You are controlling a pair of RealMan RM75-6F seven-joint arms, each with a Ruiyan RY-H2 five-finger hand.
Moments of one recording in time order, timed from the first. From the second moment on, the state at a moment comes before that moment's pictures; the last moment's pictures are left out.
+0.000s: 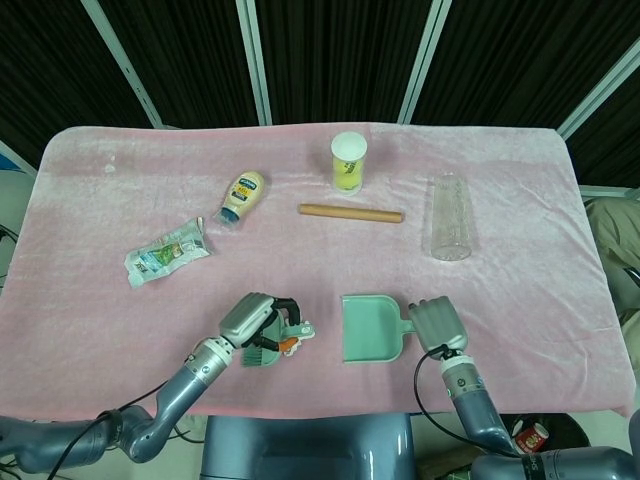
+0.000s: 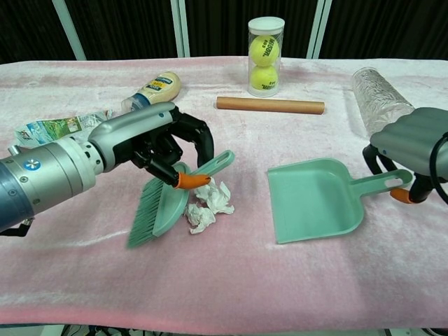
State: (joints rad) left arm -0.68 -1.70 -0.12 -1.50 1.38 0.97 -0.22; right arm 0.69 -1.46 -0.03 -1.87 -0.81 1.32 -1.14
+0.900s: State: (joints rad) left arm -0.74 -1.85 -0.18 -1.42 1.35 0.94 -0.21; right arm 0.69 -1.49 -0.02 -1.86 -0.80 1.32 -1.15
